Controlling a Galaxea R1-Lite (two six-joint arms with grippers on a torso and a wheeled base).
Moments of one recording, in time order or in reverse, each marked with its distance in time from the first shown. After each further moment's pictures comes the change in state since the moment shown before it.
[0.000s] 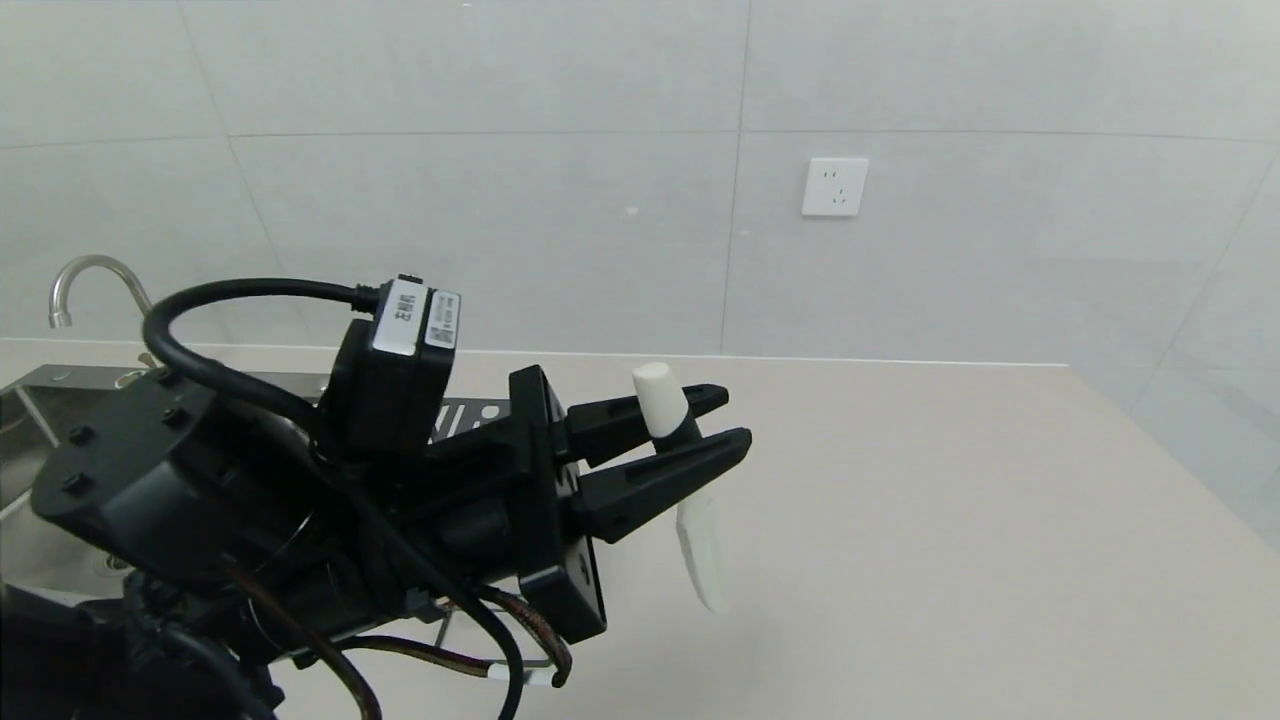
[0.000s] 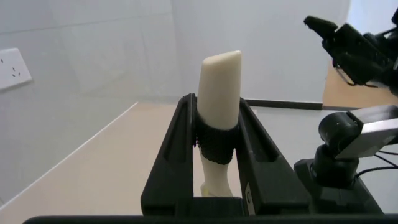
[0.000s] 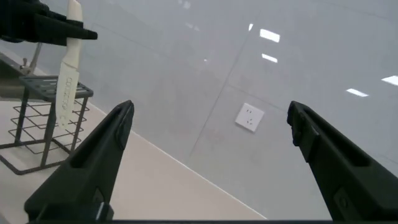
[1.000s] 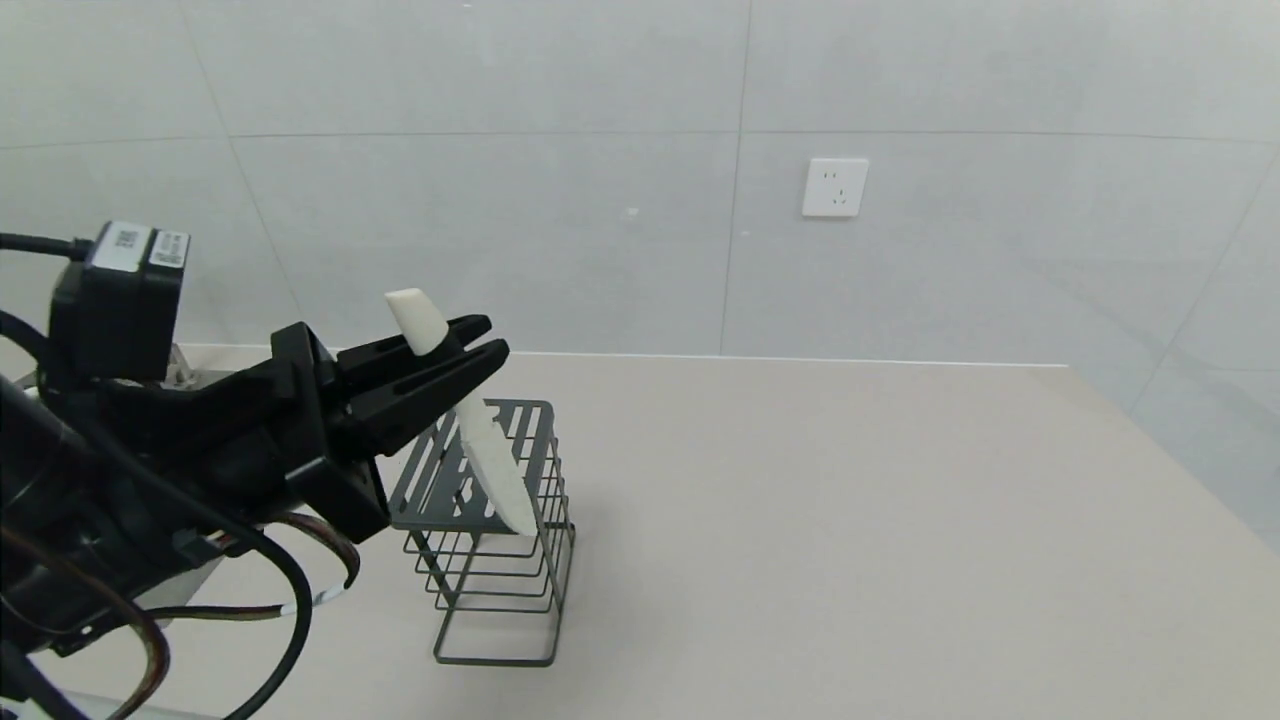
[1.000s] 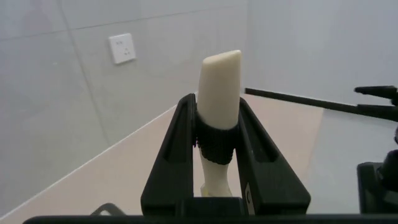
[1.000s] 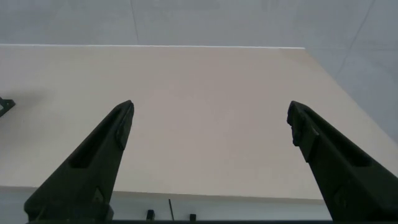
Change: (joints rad) left arm 0.329 -0.277 0.104 0.230 0.042 0.030; right arm -0.063 -0.147 0.000 0.611 -0.435 0.241
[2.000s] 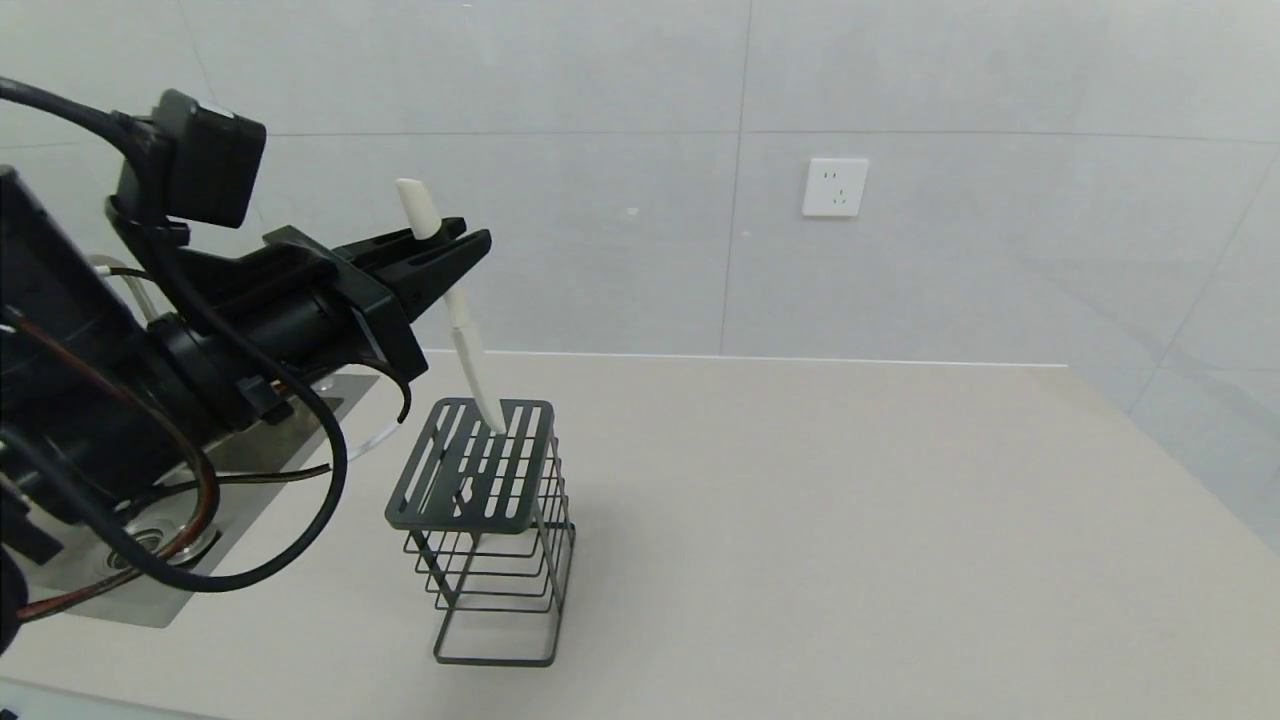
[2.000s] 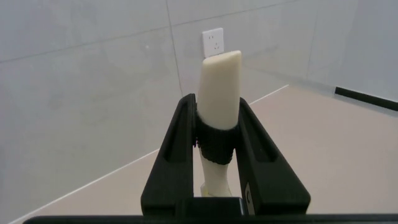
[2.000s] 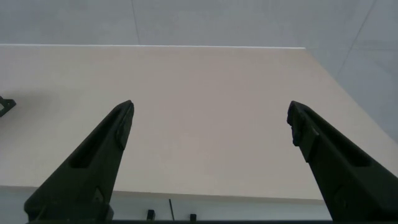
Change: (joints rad) left arm 0.001 0.025 -0.278 0.325 0.279 0.100; right arm 0.001 0.001 0.000 0.000 0.000 0.001
